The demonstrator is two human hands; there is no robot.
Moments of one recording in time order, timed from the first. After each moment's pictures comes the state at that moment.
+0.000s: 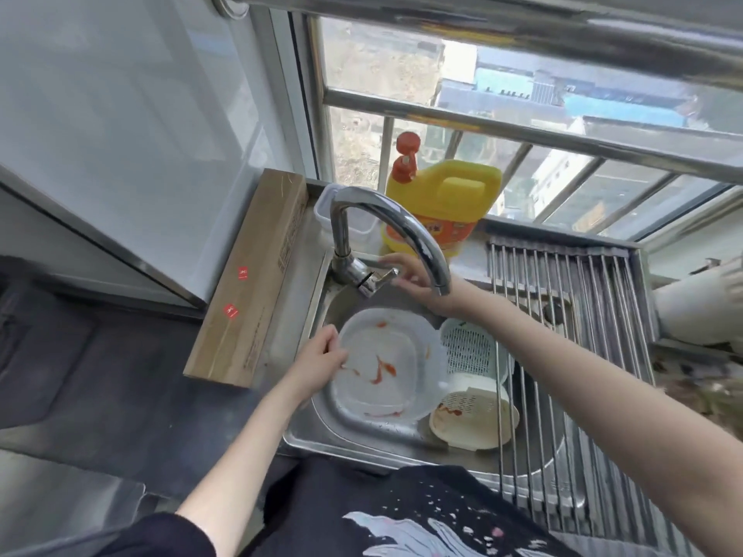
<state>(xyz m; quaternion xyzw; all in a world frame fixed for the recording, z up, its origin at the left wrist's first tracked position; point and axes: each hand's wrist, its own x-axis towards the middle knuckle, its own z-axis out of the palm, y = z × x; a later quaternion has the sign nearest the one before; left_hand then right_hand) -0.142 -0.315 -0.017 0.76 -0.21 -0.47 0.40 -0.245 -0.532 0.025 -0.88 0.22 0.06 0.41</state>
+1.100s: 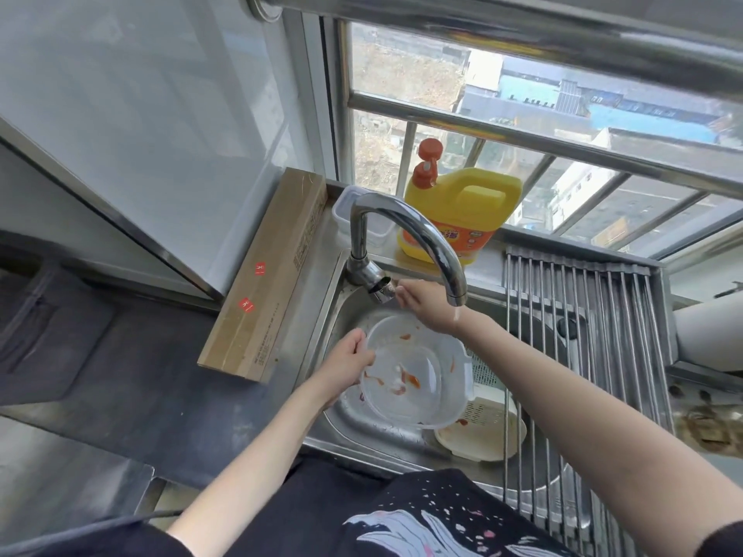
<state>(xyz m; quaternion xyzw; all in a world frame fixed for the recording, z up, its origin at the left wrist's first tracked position) -0.160 -0.330 -0.020 0.73 -0.17 -0.52 0.41 -0.232 -0.515 -0.010 -0.89 0.22 0.06 0.40</state>
